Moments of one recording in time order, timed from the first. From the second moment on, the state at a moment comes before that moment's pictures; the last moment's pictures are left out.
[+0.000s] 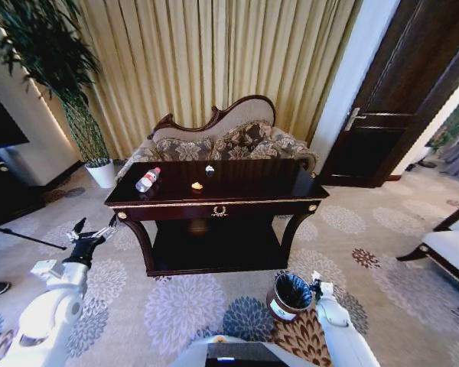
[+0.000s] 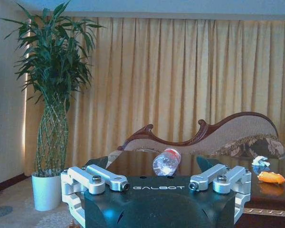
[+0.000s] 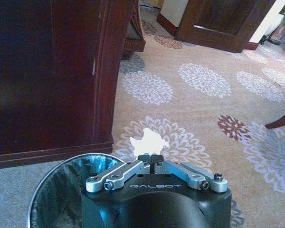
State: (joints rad) left arm 1.59 -1.10 -0.94 -2.08 -0.63 0.06 0.00; right arm -1.29 1.31 0.72 1.20 0.10 -0.21 0.12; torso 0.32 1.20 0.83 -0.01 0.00
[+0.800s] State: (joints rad) left arm 1.59 -1.09 -0.95 -2.08 -0.63 0.06 0.00; right arm -1.29 1.33 0.71 1.24 0.06 -0.19 0.12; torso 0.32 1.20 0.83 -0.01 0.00
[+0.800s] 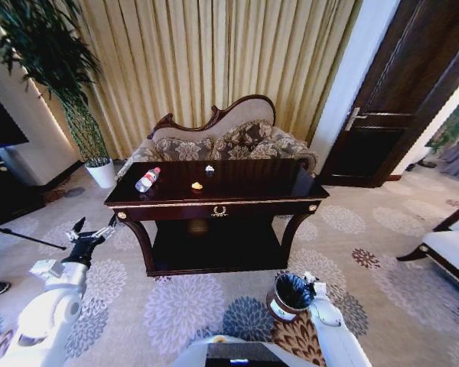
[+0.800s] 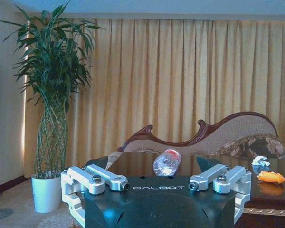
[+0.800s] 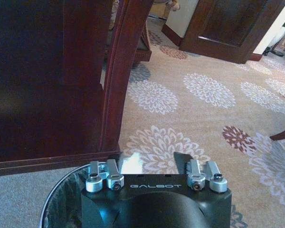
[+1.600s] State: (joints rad) left arm 1.58 -1.10 -0.93 -2.08 -0.63 0.06 0.00; right arm -1.39 1.26 0.71 2.01 0.45 -0.25 0.12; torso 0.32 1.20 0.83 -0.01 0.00
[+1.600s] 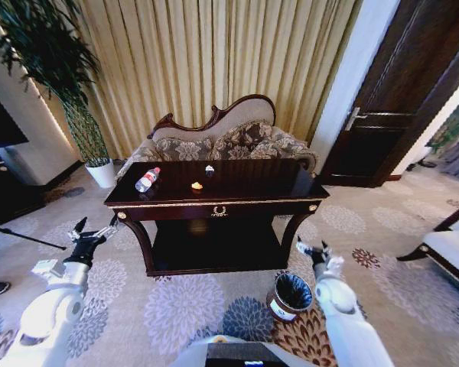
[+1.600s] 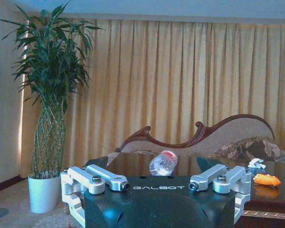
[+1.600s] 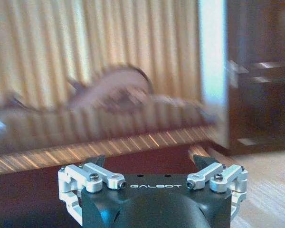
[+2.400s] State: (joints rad) left arm 1.58 -1.08 -0.98 -2.17 -0.68 0.18 -0.04; right arm -1.43 1.18 0.69 2.25 0.48 -0.30 0.12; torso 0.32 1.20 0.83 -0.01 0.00
